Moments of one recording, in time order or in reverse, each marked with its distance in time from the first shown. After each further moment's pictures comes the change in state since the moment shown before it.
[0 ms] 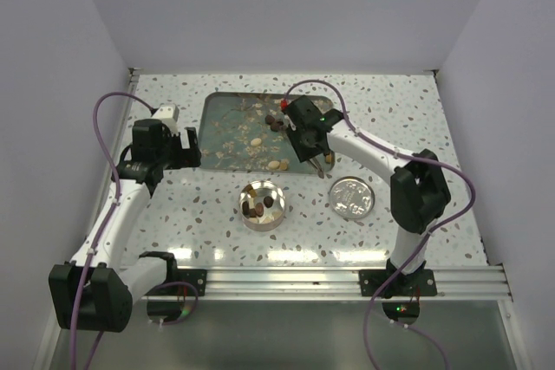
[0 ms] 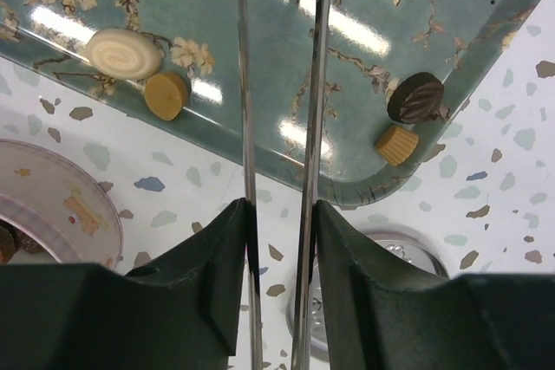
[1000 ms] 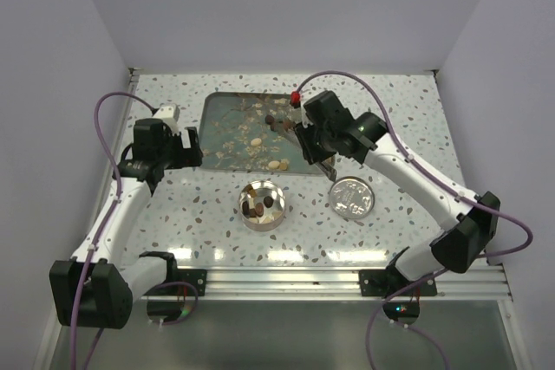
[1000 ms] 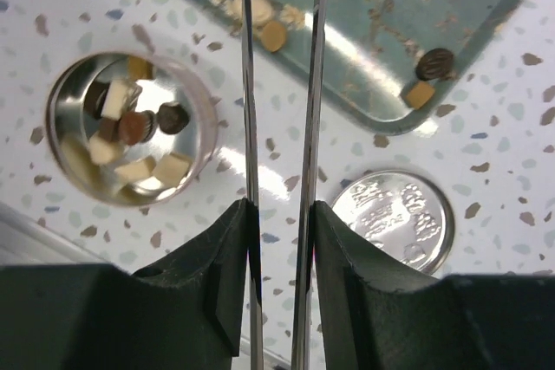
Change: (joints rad) left arm 0.000 0.019 0.000 0.009 0.017 -0.020; right arm 0.063 -0.340 0.017 -0.154 -0.075 0.013
